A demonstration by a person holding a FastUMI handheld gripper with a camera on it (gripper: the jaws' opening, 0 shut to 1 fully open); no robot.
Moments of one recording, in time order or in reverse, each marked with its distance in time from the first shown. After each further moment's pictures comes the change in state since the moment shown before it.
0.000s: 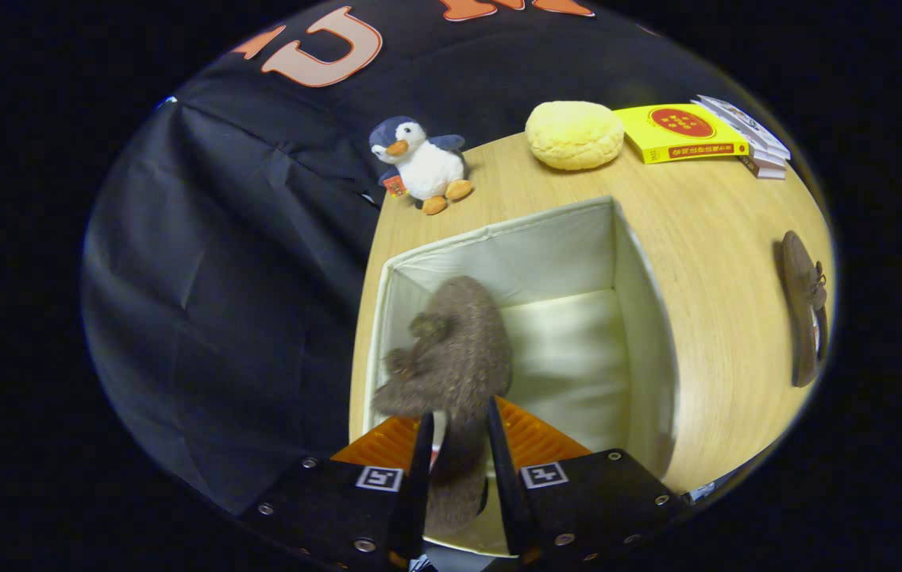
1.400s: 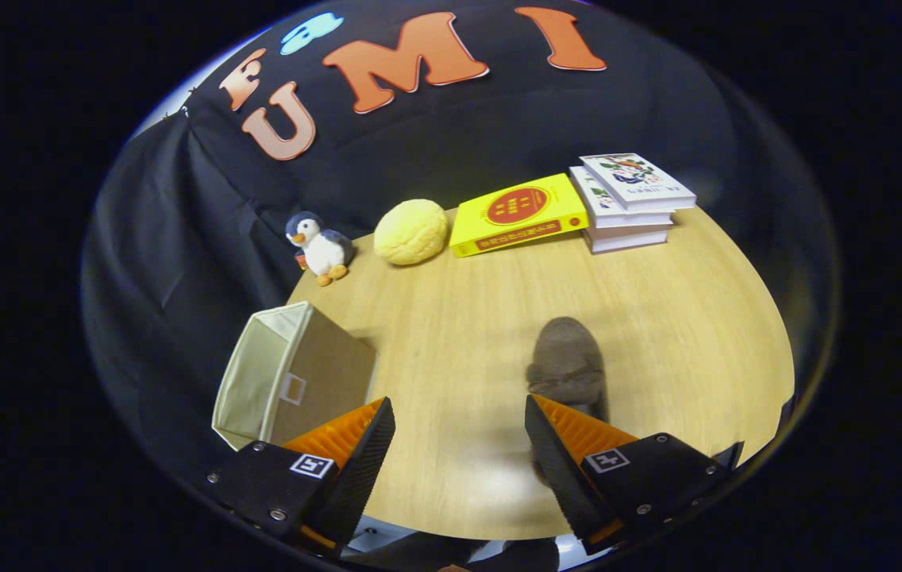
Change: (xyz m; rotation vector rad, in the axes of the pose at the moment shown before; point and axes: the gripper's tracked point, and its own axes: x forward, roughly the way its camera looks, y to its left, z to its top) arm -0.193 -0.336 0.072 -0.140 -0.278 -0.241
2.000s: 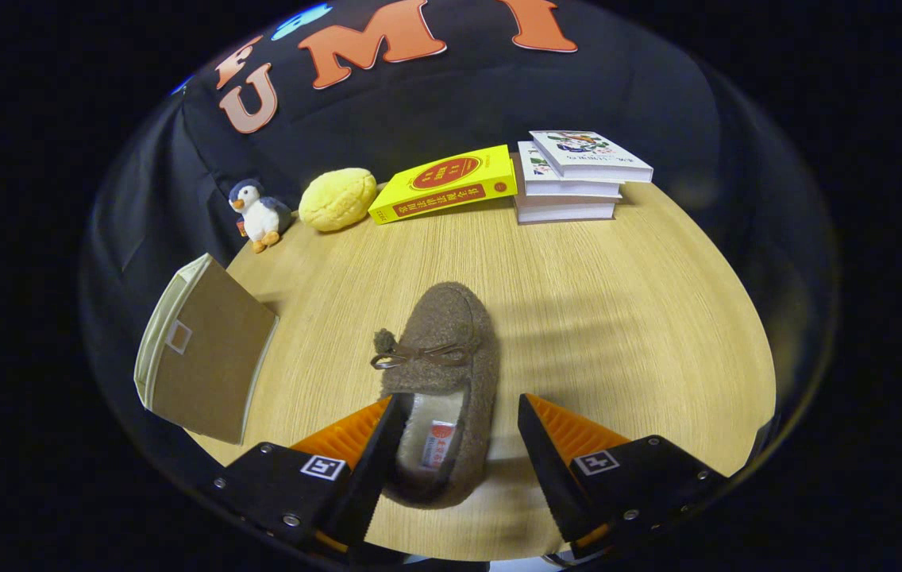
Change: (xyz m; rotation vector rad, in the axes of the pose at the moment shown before) arm 0.053 -0.102 -0.047 -0.088 0.051 -0.085
